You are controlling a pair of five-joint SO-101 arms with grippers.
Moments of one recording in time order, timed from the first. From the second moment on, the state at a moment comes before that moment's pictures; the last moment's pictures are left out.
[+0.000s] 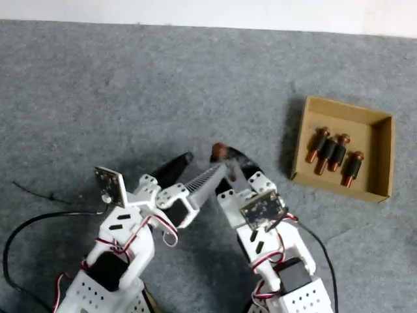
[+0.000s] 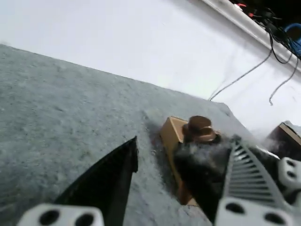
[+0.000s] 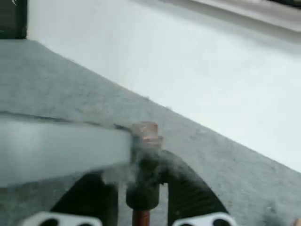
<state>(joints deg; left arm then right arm) 25.6 -103.7 95.8 20.7 33.9 -28.3 -104.0 96.0 15.4 16.9</state>
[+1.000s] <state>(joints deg) -4.8 -103.7 96.0 25.5 42.4 4.9 -93.5 89.3 15.5 14.3</state>
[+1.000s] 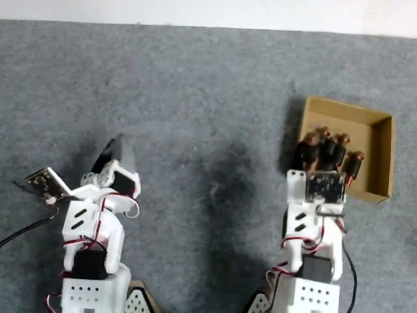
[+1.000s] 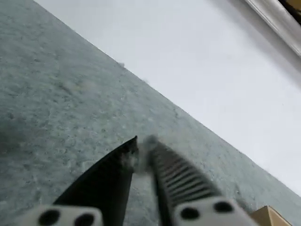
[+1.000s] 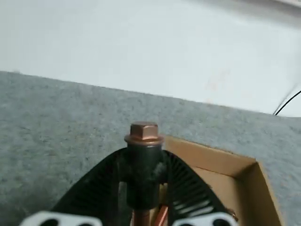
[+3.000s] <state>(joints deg) -5.1 -103.7 96.0 32.2 34.6 -2.5 -74.3 78.1 30.7 -0.4</state>
